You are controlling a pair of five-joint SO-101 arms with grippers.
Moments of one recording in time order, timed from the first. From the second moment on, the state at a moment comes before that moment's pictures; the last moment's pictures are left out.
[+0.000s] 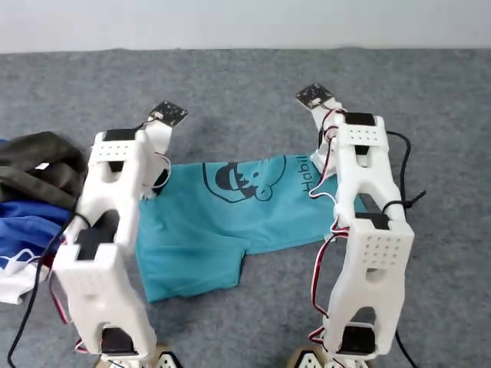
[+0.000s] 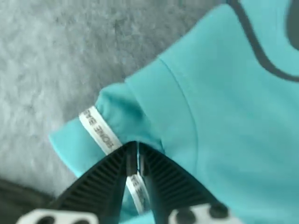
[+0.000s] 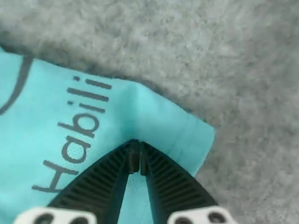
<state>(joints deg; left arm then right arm) -5.9 29.1 -1.6 70.7 -21.9 1.3 42.3 -24.1 66.5 34.7</state>
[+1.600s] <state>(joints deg) -1.7 7.3 17.4 96.3 -30.5 6.2 25.1 -25.1 100.3 29.3</state>
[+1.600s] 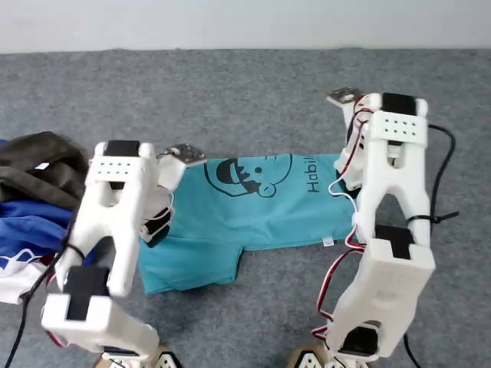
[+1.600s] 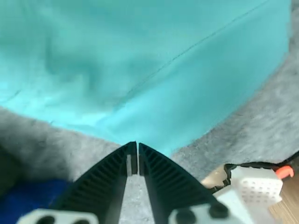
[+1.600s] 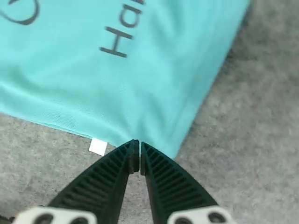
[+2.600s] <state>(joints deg) -1.7 22.6 3.2 98.7 -36.9 11.0 3.1 -22.3 100.4 28.9</state>
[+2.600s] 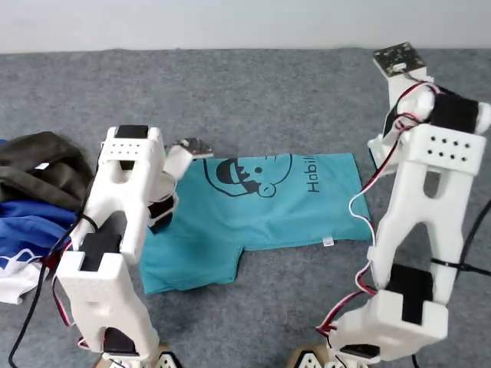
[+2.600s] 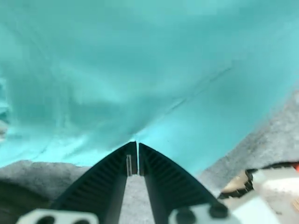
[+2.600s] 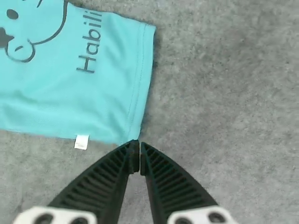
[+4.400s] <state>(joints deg) 5.5 4.1 29.8 98.7 -40.3 20.0 -15.2 -4.4 100.5 28.9</state>
